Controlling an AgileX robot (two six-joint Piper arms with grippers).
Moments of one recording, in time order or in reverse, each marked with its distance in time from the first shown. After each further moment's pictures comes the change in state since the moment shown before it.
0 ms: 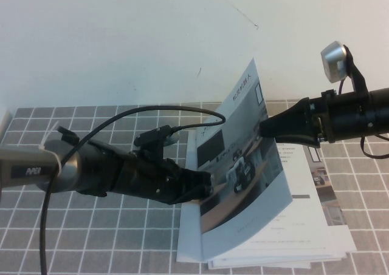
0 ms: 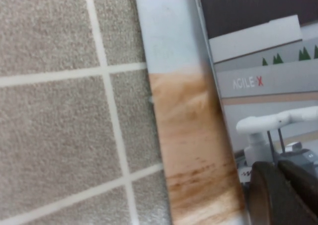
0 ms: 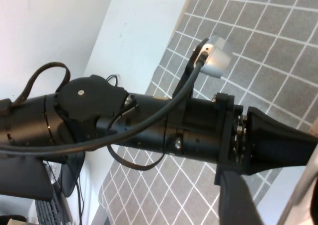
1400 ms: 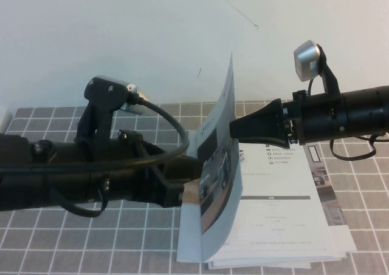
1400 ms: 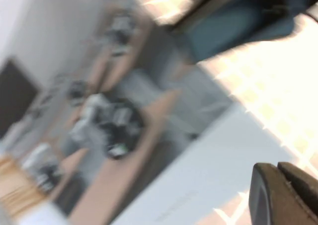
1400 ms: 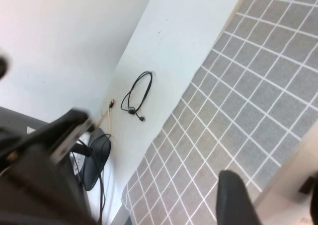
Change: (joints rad) right arm 0.111 0.000 0.000 0.110 -0.002 -0.083; left arm -0.009 -0.733 0.231 0.204 0.154 0.068
